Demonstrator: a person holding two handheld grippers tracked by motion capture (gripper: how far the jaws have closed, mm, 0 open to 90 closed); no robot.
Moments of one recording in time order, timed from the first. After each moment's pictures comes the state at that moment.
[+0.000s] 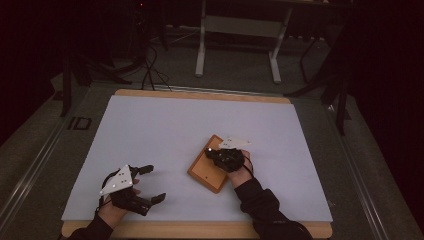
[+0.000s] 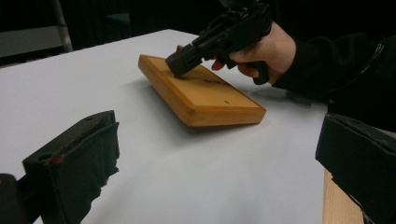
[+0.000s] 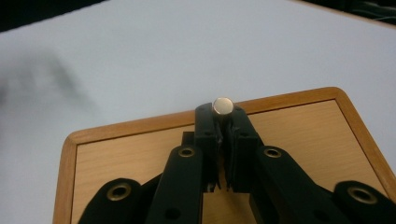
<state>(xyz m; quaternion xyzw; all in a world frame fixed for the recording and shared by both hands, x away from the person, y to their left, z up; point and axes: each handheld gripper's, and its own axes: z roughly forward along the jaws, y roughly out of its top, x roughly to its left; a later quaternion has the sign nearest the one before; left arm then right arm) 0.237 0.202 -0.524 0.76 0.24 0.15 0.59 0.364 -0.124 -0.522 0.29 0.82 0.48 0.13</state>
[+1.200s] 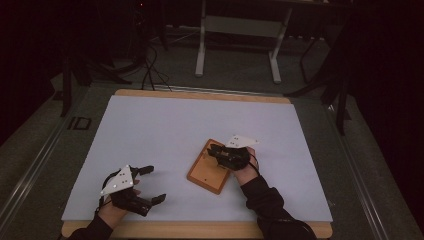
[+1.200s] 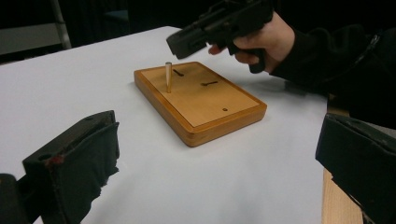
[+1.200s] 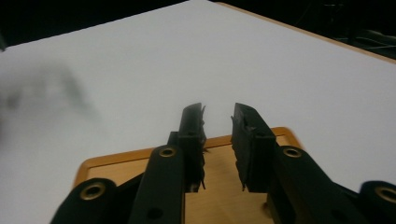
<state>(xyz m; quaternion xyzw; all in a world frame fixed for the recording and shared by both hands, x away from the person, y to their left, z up) 0.237 0.201 -0.525 0.76 0.24 0.15 0.59 0.369 -0.141 -0.513 0.26 0.81 0.51 0.13</state>
